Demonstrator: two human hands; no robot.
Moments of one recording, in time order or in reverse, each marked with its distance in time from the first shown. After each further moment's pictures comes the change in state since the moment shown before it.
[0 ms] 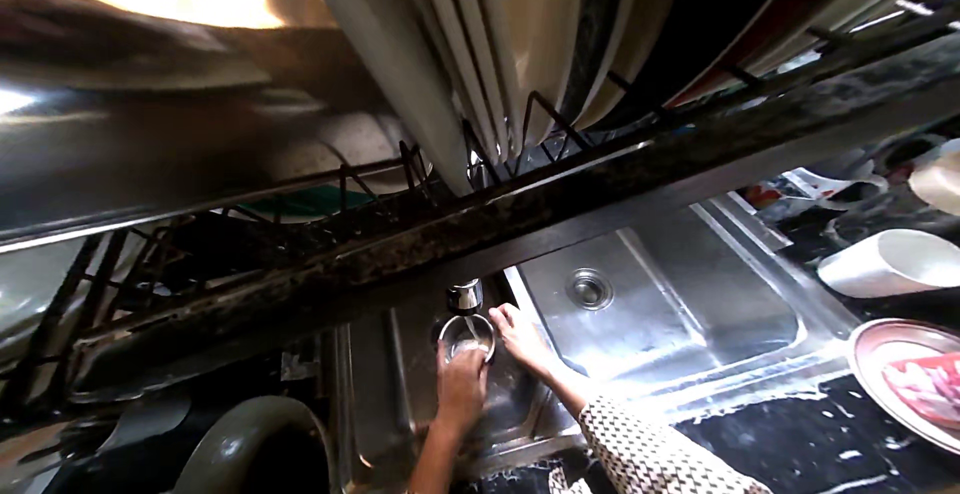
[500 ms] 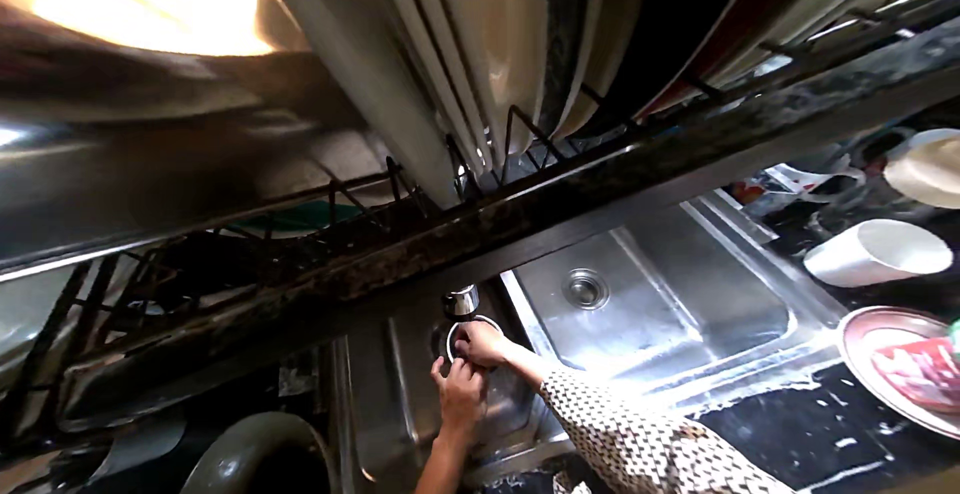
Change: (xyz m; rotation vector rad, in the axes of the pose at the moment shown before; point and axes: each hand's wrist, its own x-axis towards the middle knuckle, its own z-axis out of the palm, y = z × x) left_hand -0.010 -0.026 0.039 0.221 0.418 0.274; right_hand 0.038 -0.017 0.035 -0.461 -0.481 -0.093
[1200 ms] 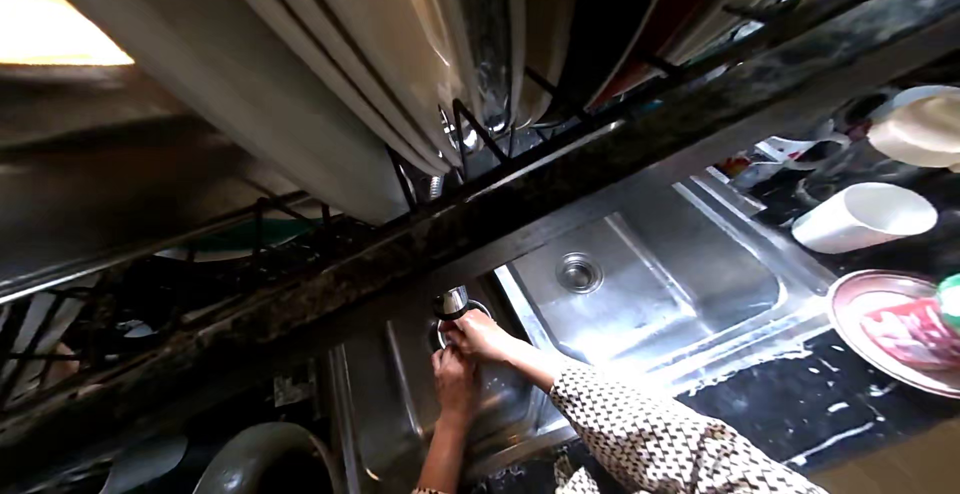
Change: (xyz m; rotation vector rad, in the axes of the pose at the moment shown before) left_hand 0.015 -0.001 0.001 -0.079 0.003 -0.115; right_hand -0.027 -0.014 -0.008 0.012 0.177 -0.266
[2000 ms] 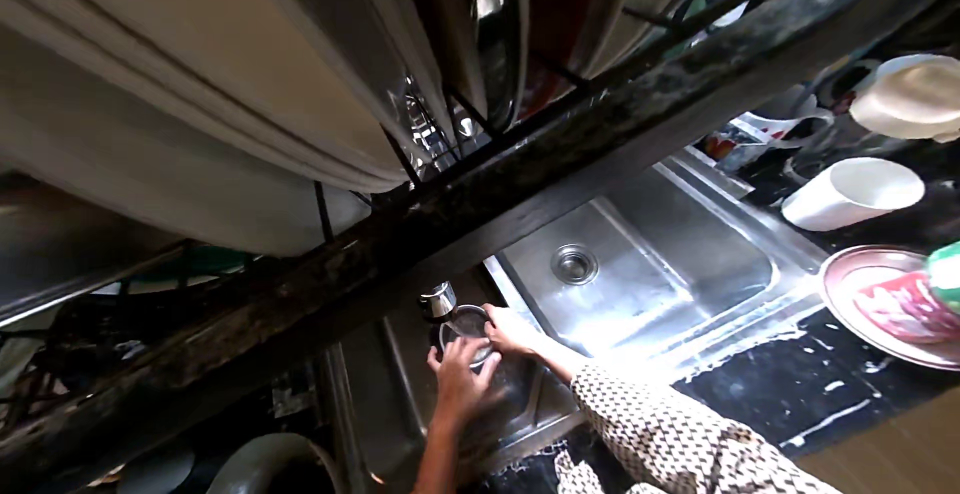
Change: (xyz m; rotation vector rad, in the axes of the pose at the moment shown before) left_hand 0.027 0.021 -0.032 -0.143 -0.398 -0.158; right_hand -0.027 0.044 -0.012 0.119 0.003 0.418
